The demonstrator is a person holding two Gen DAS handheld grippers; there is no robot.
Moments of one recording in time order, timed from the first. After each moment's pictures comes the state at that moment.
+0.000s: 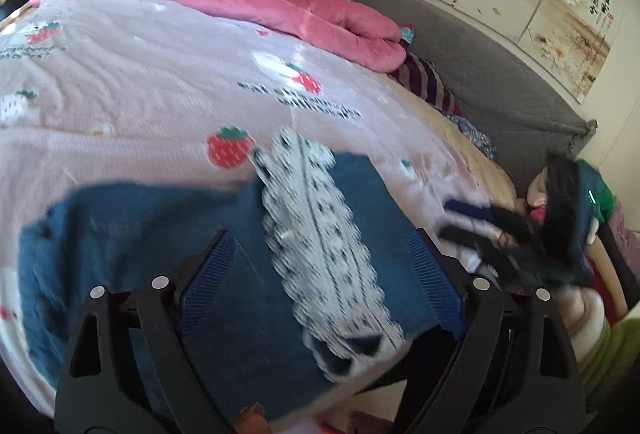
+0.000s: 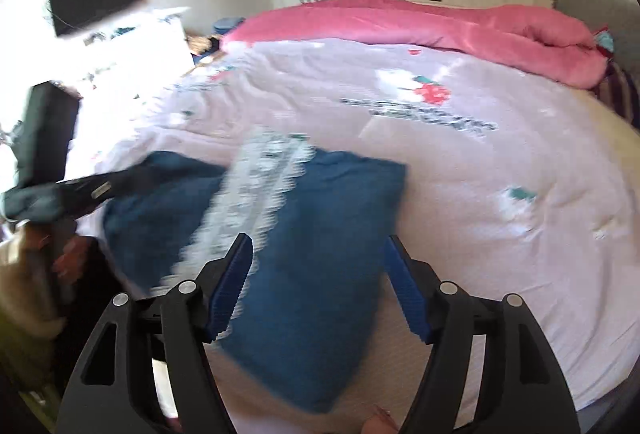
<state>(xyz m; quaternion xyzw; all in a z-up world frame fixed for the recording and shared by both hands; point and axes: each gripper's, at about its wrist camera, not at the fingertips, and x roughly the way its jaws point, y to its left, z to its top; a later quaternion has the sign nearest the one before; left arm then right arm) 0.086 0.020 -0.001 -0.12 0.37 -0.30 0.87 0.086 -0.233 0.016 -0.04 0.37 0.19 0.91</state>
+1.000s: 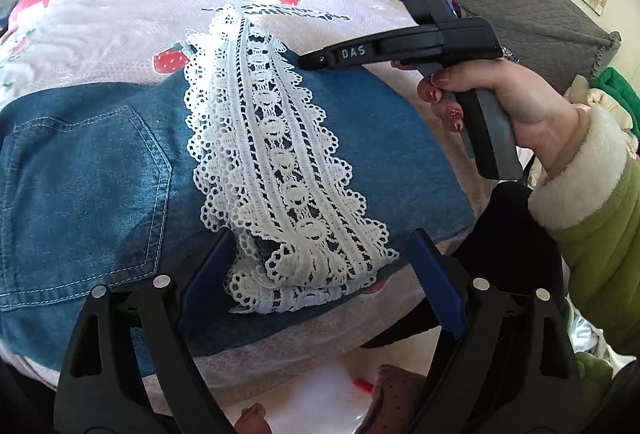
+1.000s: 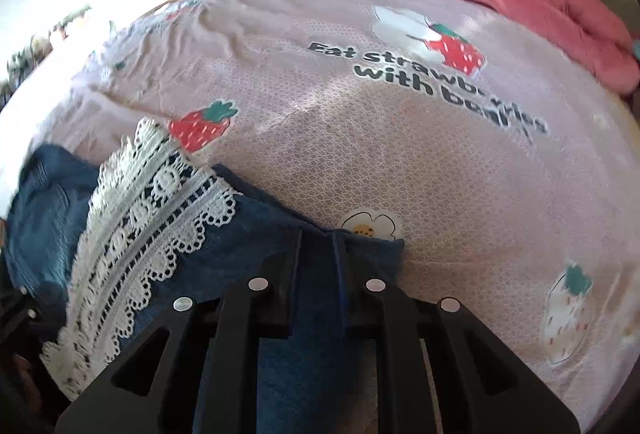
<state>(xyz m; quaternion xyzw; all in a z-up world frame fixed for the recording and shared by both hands) 0.050 -0.053 -0.057 0.00 0.44 -0.28 0.85 0.193 -0.200 -0.048 -0.10 0.45 0.20 0.86</state>
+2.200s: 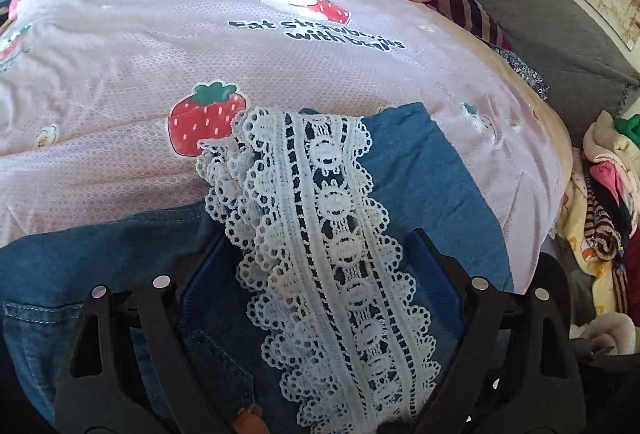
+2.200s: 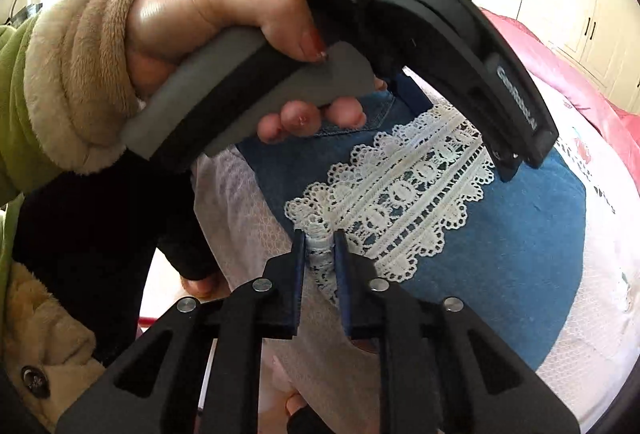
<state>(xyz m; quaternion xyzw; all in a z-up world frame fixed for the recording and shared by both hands) 0.160 -0.048 -0.047 -0.02 0.47 -0.24 0.85 -0.009 -0.114 -0.062 -0.22 0.34 0.41 0.82</state>
